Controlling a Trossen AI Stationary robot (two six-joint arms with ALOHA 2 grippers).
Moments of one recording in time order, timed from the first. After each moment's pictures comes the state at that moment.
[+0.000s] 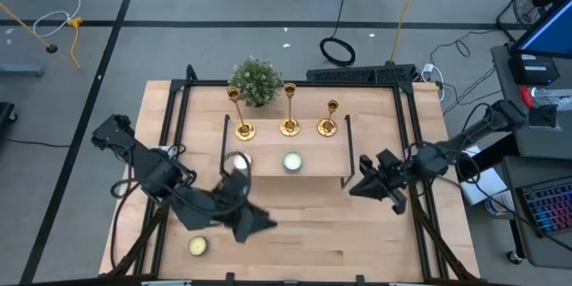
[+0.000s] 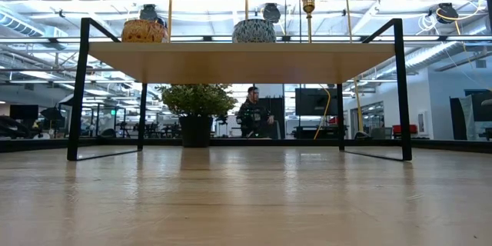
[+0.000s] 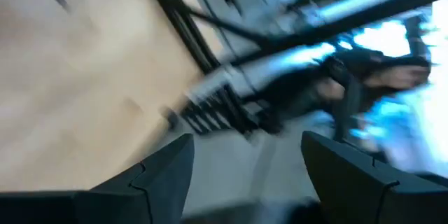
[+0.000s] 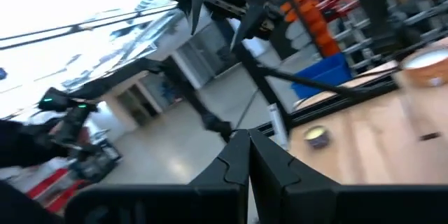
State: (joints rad) left arm -0.63 1.58 1.75 -0.60 -0.41 -1.36; right arm 0.53 0.83 0.53 0.43 0.15 0.62
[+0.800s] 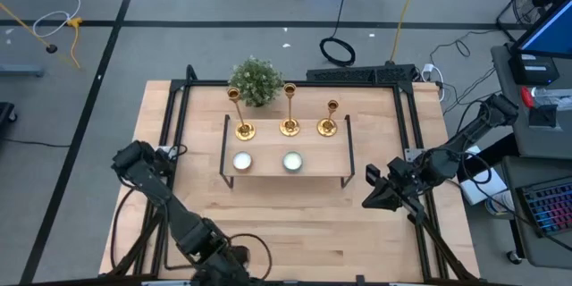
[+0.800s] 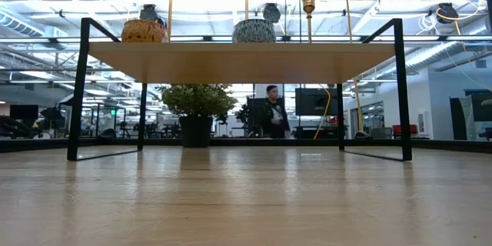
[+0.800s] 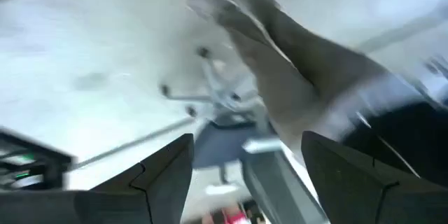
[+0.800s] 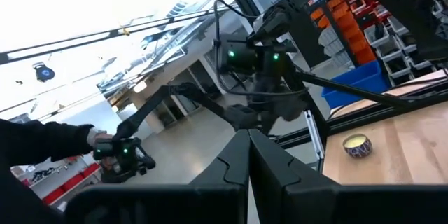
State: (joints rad) left arm -0.76 1.90 1.75 -0.71 0.36 -2.15; right arm 0.67 0.82 0.53 0.51 0.21 0.58
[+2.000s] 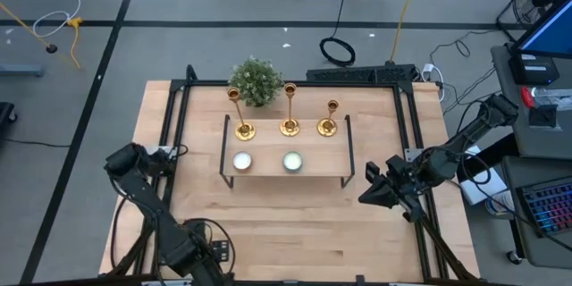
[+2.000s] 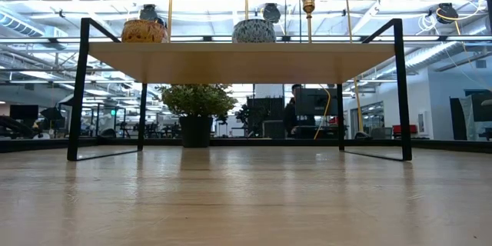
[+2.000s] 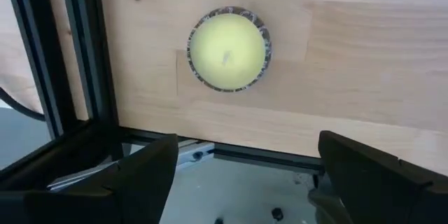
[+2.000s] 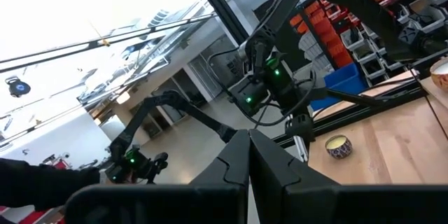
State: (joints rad) left arm -0.88 1.88 1.58 -1.33 0.22 -2.53; right arm 0.67 0.83 0.53 0.50 0.29 0.61
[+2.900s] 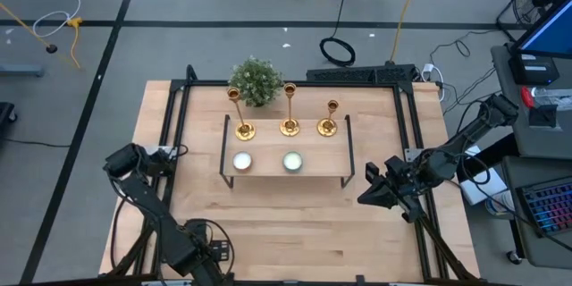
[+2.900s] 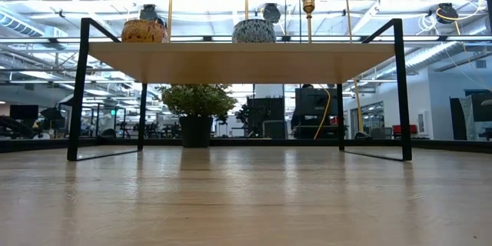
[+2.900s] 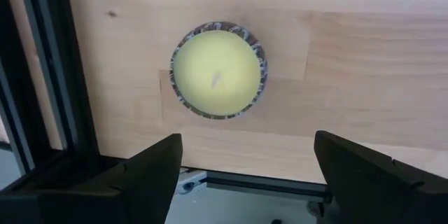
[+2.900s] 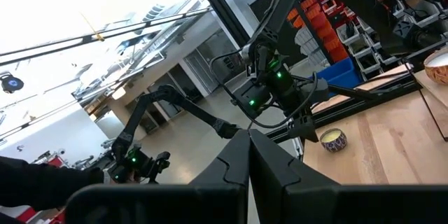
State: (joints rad) left arm -0.90 1.88 1.47 -1.23 0.18 -2.52; right arm 0.67 0.83 0.53 0.47 0.29 0.62
